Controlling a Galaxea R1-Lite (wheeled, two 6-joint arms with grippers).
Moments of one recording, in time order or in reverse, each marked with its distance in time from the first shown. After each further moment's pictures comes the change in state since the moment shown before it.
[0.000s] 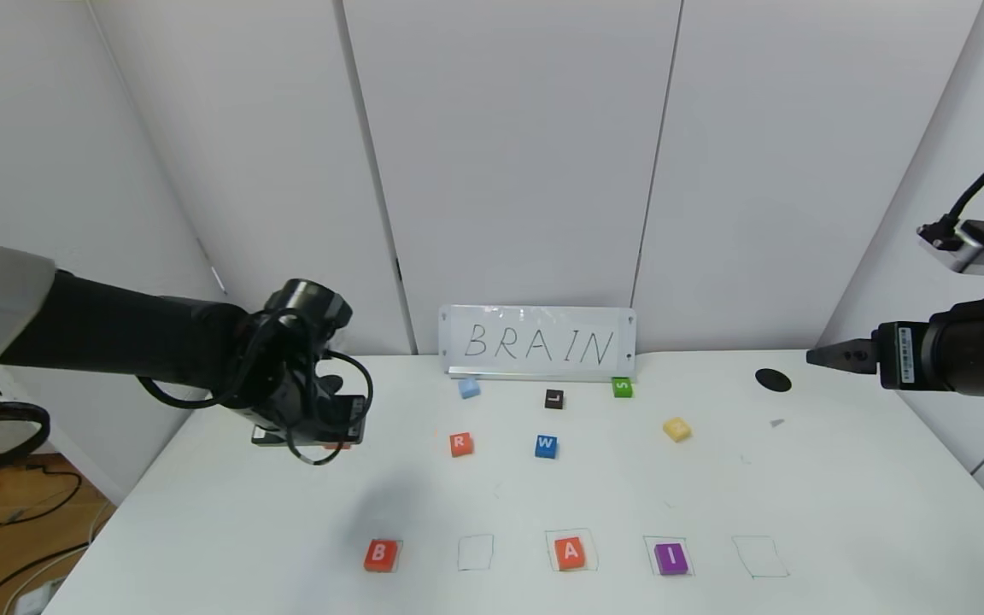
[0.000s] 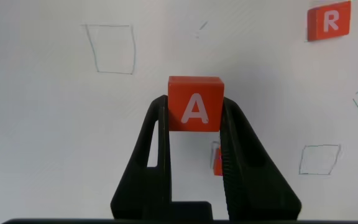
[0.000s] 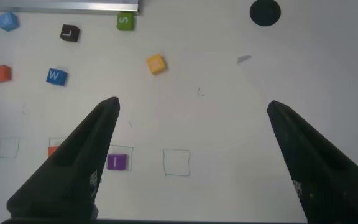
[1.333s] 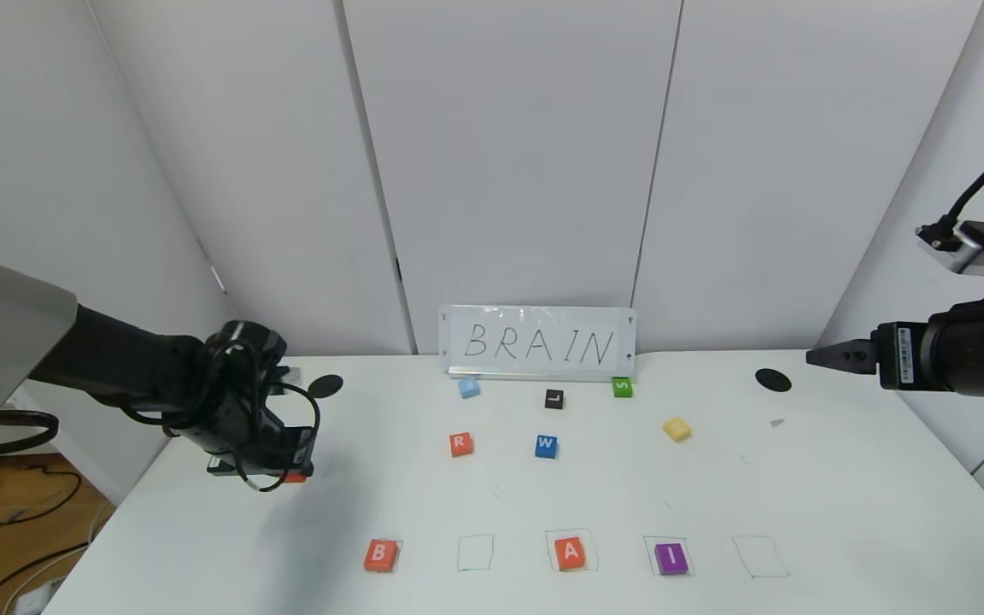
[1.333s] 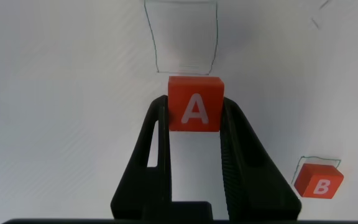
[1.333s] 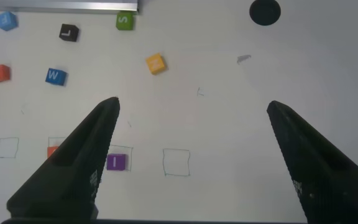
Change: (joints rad) left arm 0.244 0.141 0.025 -0.041 -0.171 0.204; right arm -0.001 0.002 0.000 0.000 0.000 0.000
